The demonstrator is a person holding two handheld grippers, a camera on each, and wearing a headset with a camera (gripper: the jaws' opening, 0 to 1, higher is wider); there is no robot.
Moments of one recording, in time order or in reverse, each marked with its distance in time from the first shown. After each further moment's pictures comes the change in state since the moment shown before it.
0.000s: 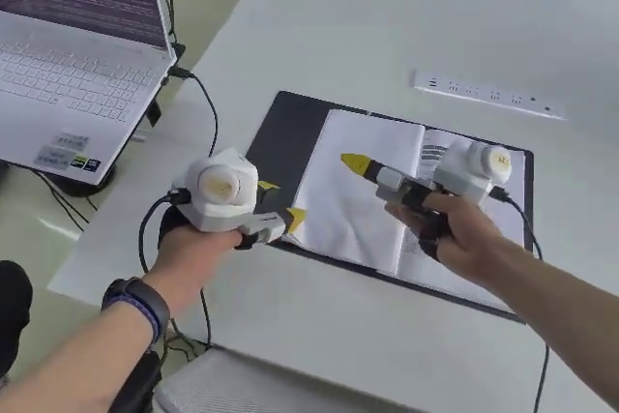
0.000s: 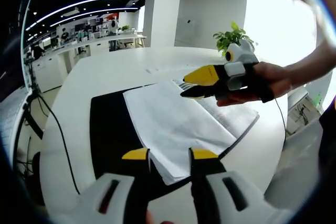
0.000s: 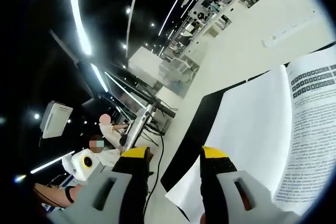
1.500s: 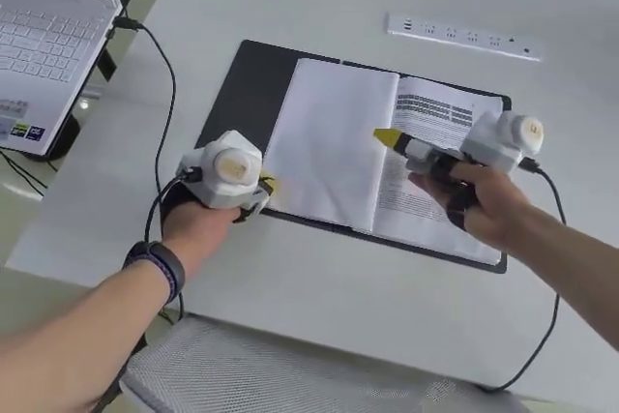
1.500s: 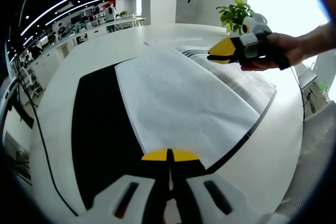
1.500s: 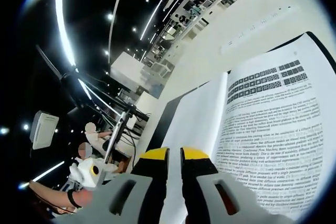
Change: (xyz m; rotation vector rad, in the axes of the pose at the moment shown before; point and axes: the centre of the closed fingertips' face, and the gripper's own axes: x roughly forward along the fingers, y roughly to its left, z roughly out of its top) left arm 0.050 0.007 -0.053 0.048 0.152 0.053; right arm -0.045 -0.055 0.005 0.062 -0.032 -0.141
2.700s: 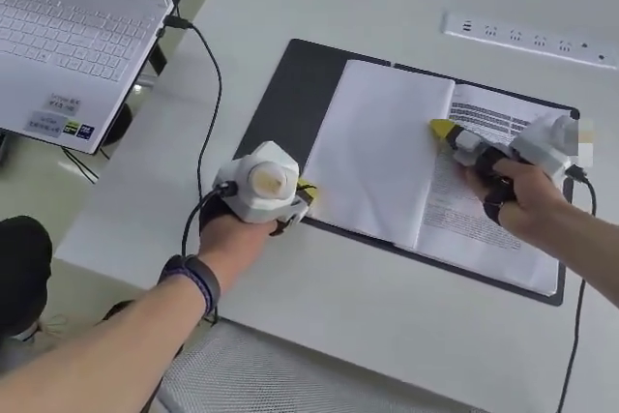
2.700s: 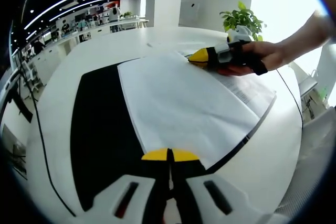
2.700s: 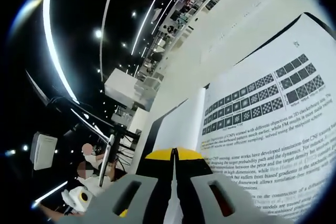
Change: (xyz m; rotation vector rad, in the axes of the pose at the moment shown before) left arm 0.001 0.001 0.001 -0.042 -0.024 -0.003; right arm 0.046 -0.083 0.052 0.127 -0.102 -0.028
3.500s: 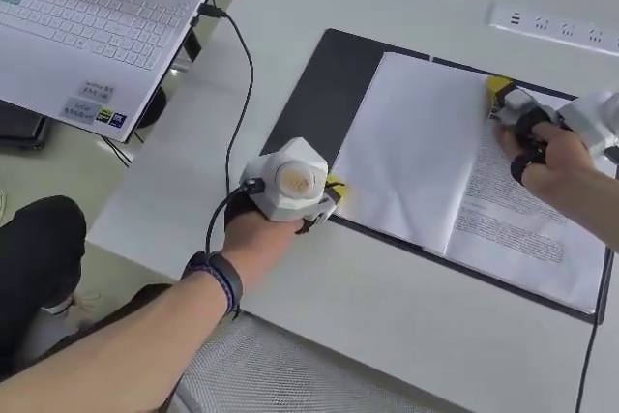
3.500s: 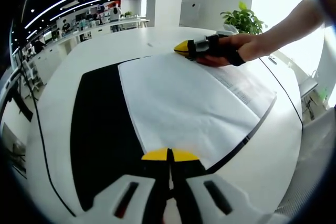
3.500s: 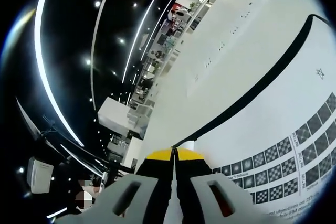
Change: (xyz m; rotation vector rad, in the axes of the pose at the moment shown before) left arm 0.012 0.008 -0.006 -0.009 -0.002 0.001; right arm 0.039 -0.019 0.055 0.088 -0.206 -0.059
